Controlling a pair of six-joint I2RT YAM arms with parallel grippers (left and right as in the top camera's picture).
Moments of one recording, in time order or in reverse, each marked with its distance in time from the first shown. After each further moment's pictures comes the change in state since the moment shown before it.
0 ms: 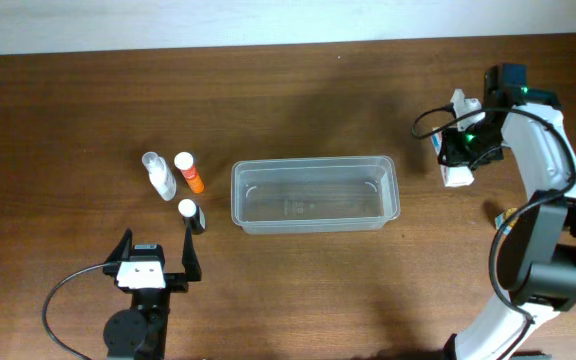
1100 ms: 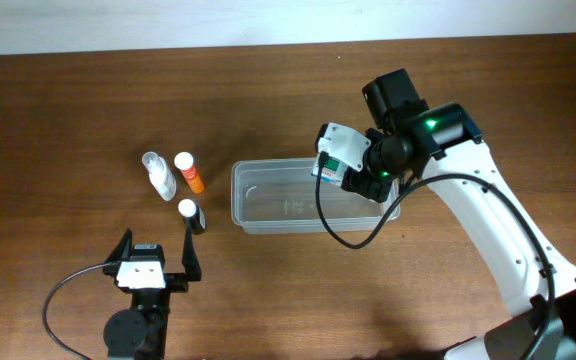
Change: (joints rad) left arm 0.000 0.000 0.000 0.000 0.000 0.000; right arm 0.549 -0.307 -0.023 -0.134 -0.077 -0.557
